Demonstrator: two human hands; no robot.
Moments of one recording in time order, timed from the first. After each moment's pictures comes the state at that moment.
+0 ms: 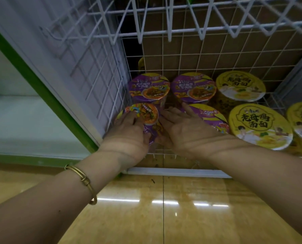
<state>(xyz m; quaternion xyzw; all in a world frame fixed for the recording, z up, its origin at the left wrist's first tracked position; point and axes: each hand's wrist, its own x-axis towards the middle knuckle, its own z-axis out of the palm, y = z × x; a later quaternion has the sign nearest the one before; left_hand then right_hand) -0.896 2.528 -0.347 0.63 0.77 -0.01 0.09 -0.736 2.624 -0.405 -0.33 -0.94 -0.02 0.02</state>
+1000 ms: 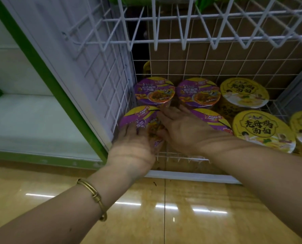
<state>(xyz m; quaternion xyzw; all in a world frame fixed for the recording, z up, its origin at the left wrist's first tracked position) -0.881 2.507 -0.349 0.58 0.81 -0.01 0.10 -0.754 2.608 -0.347 -0.34 -0.94 0.05 -0.05</state>
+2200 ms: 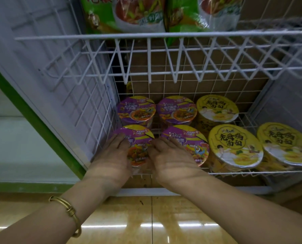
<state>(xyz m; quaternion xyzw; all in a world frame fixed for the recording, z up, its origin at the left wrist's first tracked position) -0.890 2.519 -0.335 0.62 0.77 0.03 0.13 -0.735 2.571 -0.372 -0.41 -0.91 0.01 0.05</state>
